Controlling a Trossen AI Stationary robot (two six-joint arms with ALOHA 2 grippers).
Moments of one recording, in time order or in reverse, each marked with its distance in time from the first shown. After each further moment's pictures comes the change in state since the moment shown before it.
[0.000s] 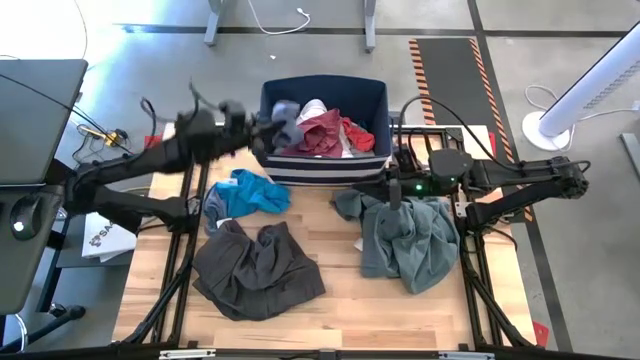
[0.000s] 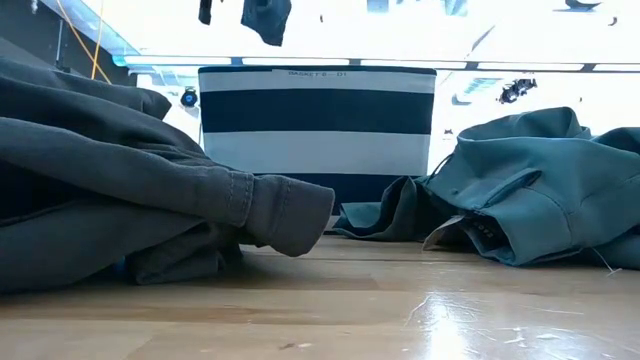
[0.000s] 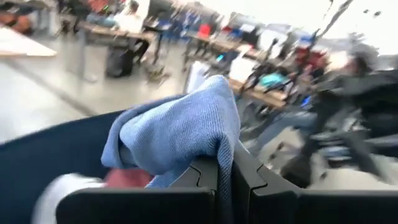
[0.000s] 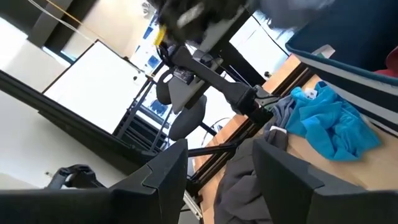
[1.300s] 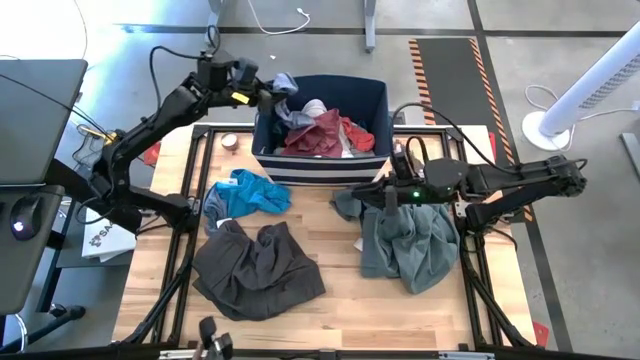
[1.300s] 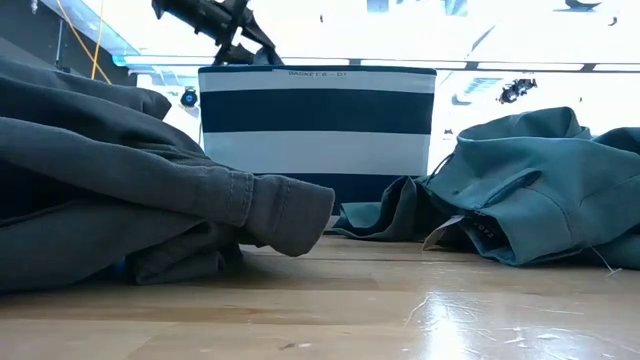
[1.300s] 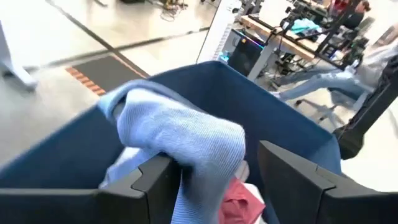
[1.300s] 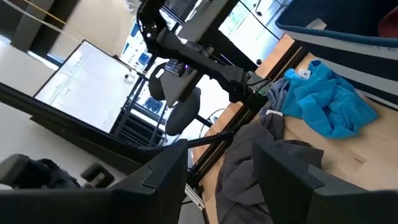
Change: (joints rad) left arm 0.516 0.298 0.297 -0.334 0.534 0.050; right arm 0.062 0.021 0.000 -0.039 0.063 0.090
